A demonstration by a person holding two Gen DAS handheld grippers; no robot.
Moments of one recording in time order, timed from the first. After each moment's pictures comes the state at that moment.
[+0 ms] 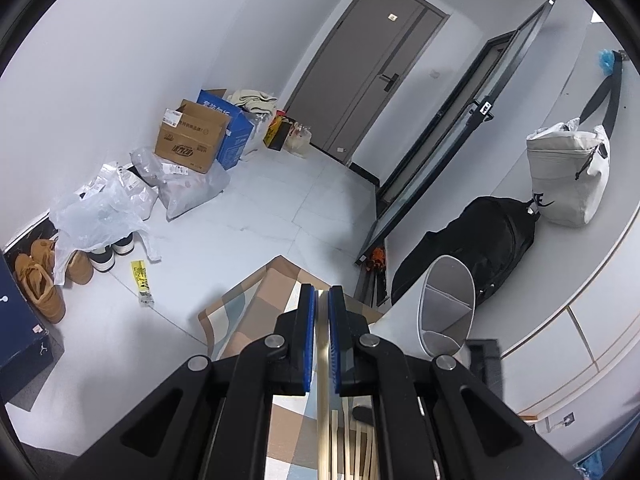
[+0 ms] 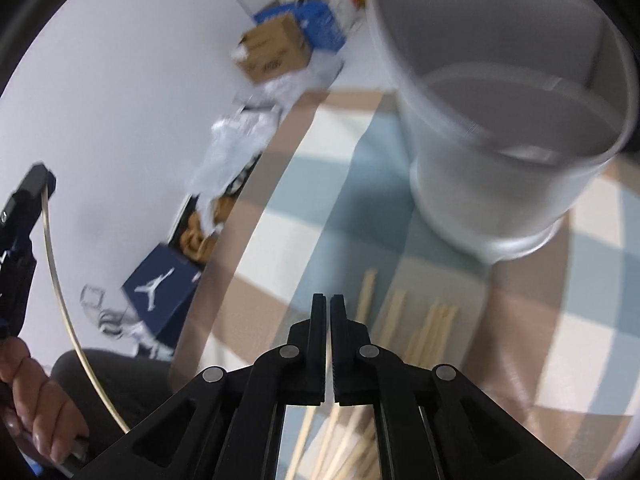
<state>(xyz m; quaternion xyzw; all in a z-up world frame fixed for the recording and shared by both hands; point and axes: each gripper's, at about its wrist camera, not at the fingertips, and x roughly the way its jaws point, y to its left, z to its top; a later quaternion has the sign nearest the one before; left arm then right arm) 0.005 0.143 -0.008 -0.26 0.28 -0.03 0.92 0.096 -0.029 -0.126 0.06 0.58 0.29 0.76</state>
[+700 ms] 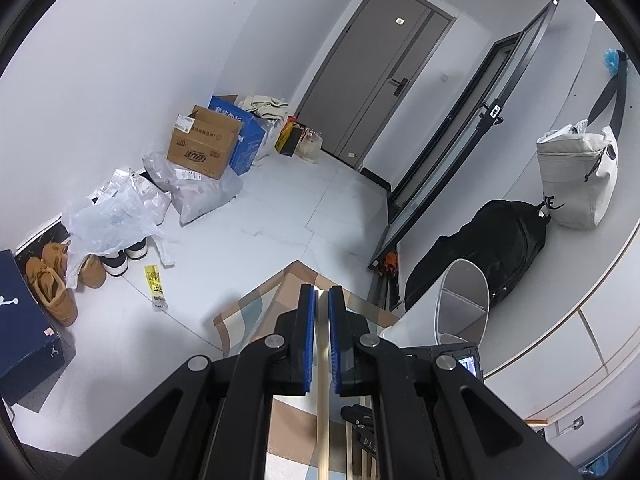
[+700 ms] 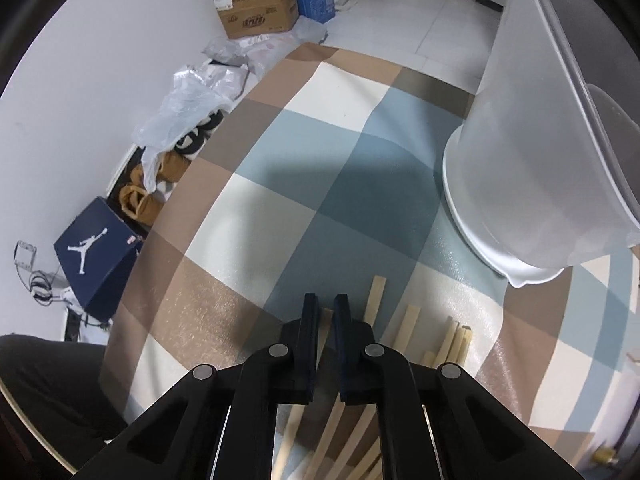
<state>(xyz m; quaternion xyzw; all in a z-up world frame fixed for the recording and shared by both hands) 0.001 0.148 -0.009 -0.25 0.28 -0.01 0.93 0.085 0.017 -0.139 -0.06 0.58 0.22 0.78</state>
